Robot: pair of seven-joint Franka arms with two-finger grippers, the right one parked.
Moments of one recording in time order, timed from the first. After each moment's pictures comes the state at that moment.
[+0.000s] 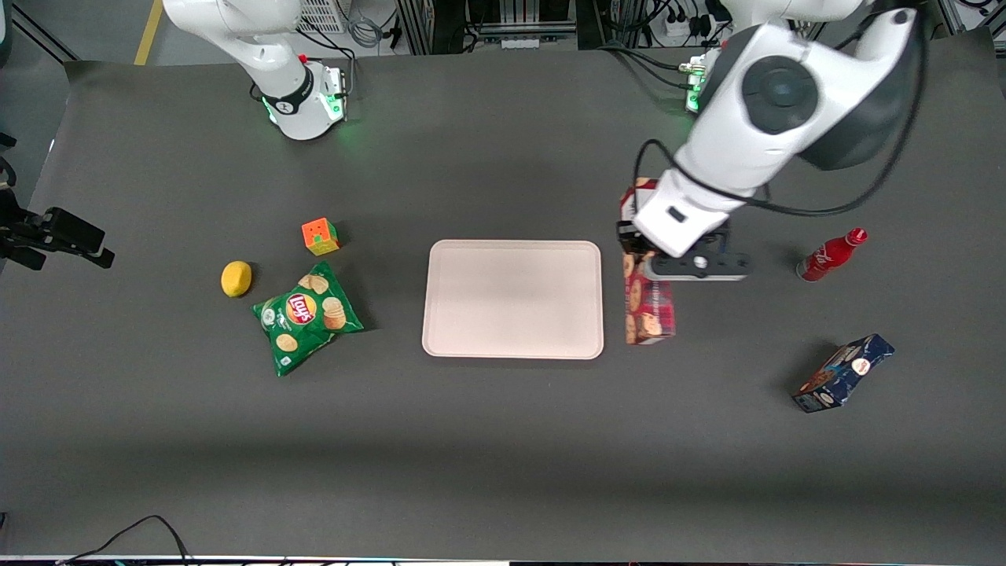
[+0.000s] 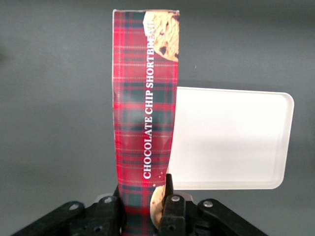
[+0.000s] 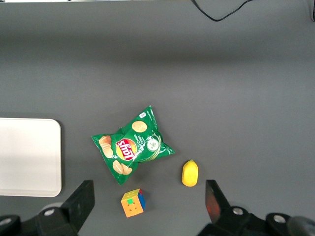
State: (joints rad) arm -0.23 0.16 -0.31 -1.71 -0.03 1.93 -0.55
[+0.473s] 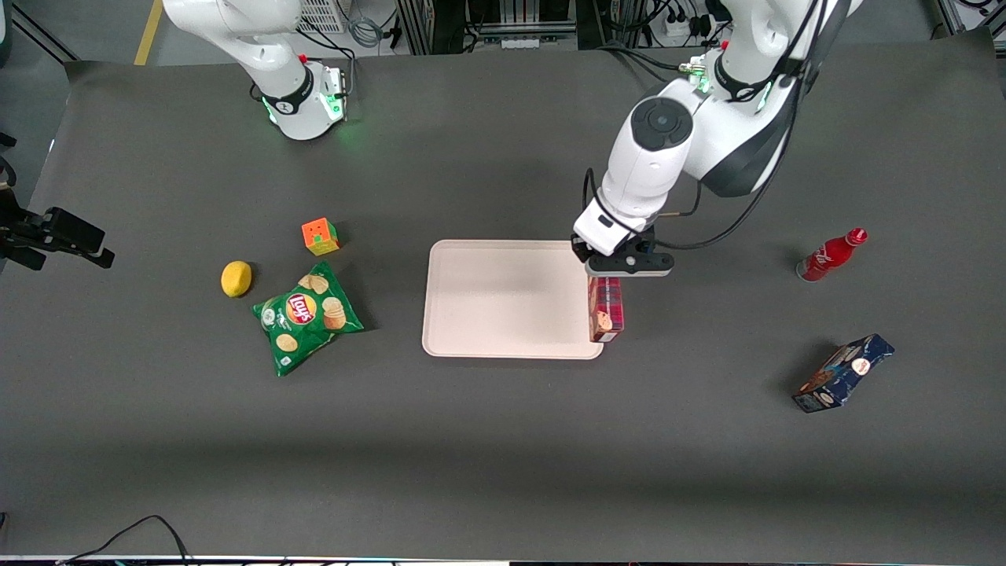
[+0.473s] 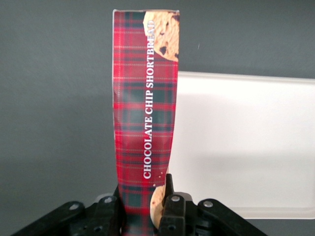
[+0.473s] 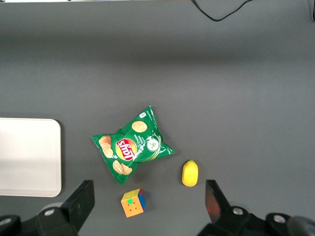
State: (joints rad) arm -0.25 0.21 -0.39 -2.02 0.10 2.33 -0.72
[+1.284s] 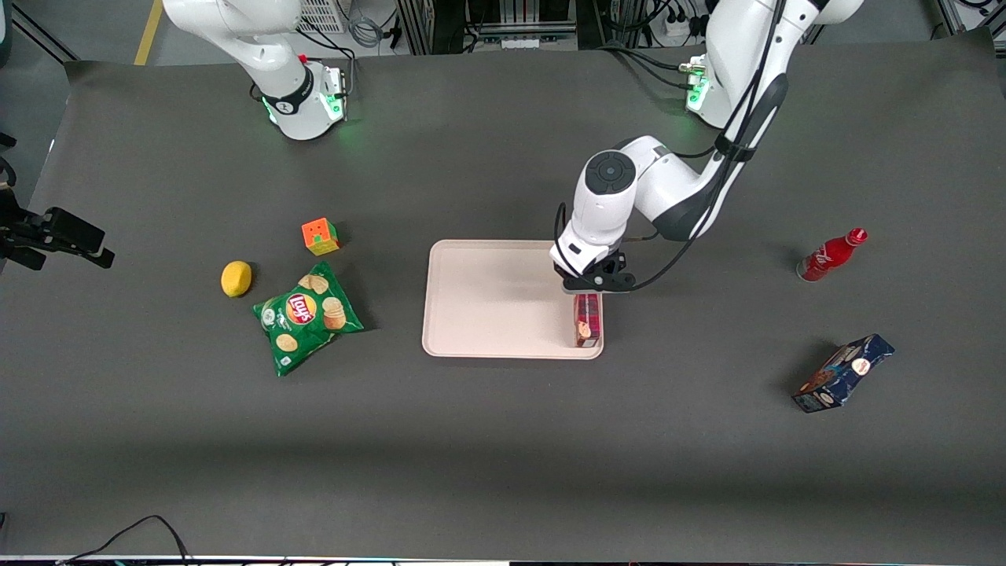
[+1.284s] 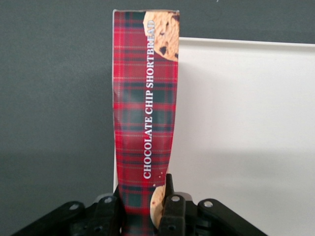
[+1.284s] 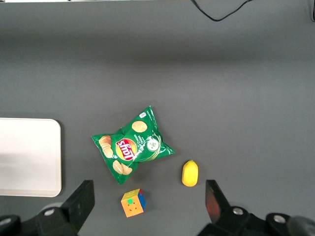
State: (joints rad) arm -0.31 0.43 -0.36 -2.05 0.33 2.51 -0.94
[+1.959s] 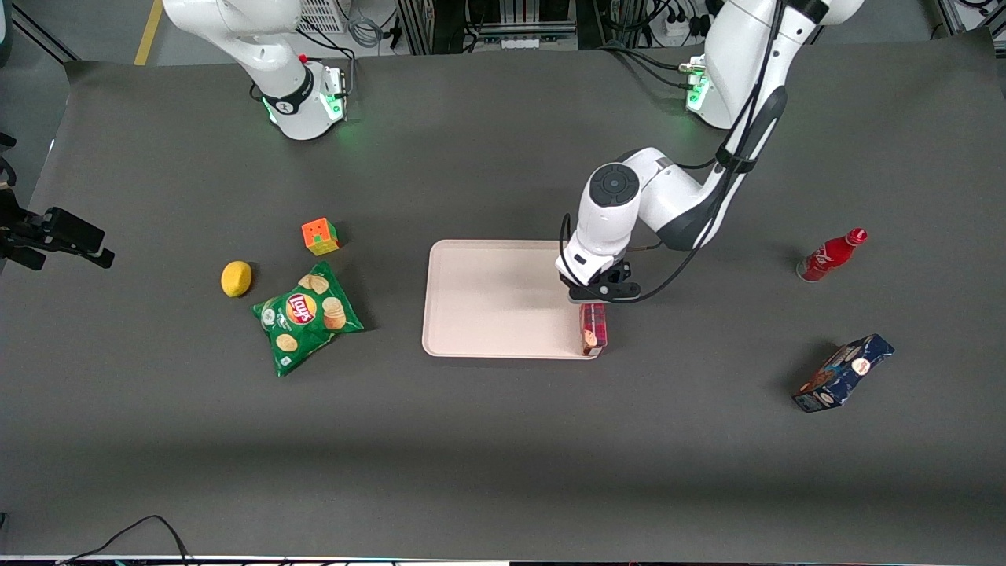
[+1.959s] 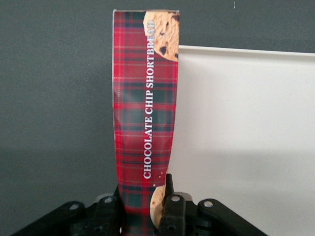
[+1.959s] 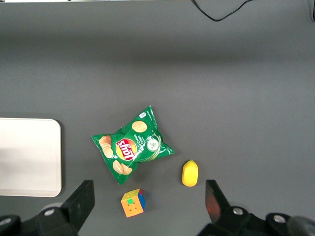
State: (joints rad) arm -0.34 0.46 -0.31 -2.03 0.34 2.53 -0.94
